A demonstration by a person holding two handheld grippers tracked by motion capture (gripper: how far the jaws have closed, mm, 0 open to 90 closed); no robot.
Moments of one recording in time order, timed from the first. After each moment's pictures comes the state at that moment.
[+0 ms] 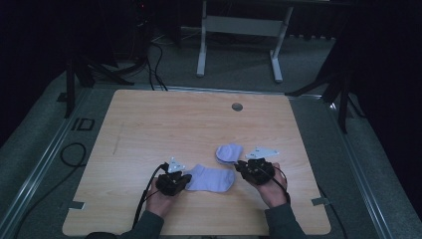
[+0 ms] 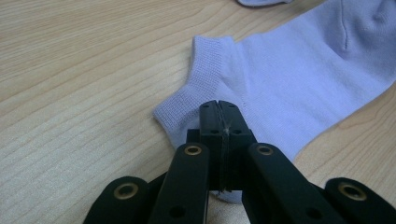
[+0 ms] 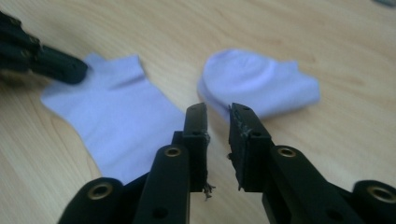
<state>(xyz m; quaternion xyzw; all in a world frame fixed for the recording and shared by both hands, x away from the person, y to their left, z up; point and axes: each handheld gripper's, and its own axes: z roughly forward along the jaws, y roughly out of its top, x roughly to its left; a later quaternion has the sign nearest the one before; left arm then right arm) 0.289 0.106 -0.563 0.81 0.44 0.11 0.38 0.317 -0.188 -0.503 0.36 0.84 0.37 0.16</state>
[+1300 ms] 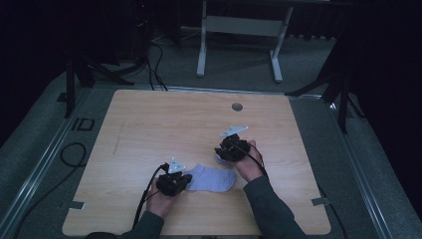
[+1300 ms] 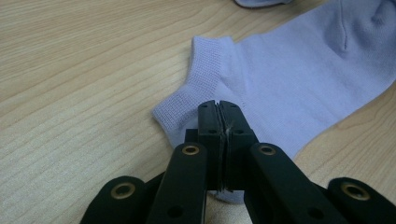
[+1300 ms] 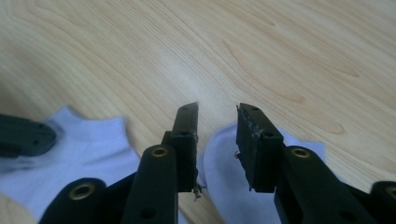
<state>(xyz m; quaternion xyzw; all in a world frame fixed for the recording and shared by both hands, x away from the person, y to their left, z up) 0.288 0.105 -0.563 0.81 0.44 0.12 0.38 0.384 -0.121 -0.497 0.35 0.87 0.33 0.15</state>
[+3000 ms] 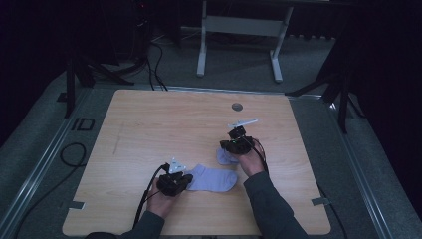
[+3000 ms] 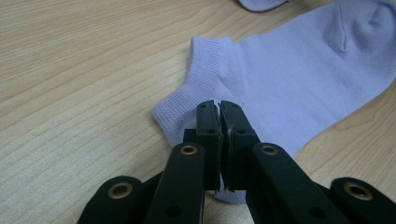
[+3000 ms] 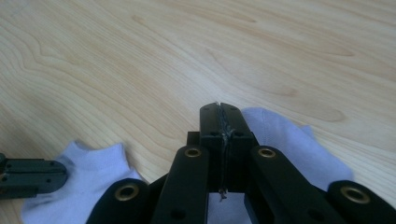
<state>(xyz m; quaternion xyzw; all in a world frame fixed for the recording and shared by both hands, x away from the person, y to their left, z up) 0.288 0.103 -0.564 0.81 0.44 0.12 0.38 0.403 -0.139 -0.493 0.43 0.83 0.36 0.09</state>
